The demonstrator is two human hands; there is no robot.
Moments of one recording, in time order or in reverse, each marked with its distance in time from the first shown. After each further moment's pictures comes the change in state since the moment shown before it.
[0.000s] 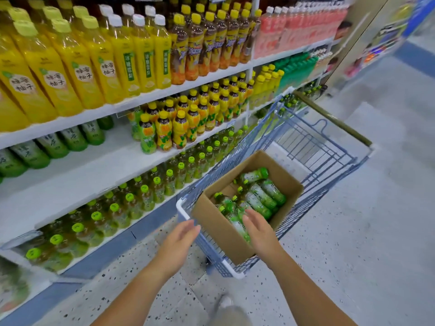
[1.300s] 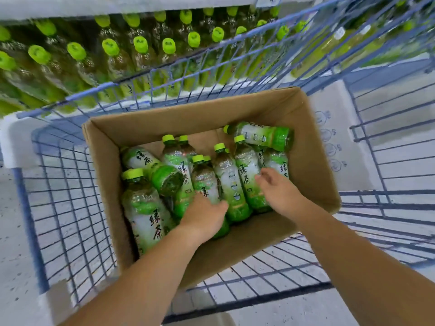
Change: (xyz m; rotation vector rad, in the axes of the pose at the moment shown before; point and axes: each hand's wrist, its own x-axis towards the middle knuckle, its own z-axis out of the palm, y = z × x) left_hand 0.350 -0.064 0.319 -0.071 0.198 -0.540; right_hand 0.431 0.185 -0.166 -0.738 -0.486 0.083
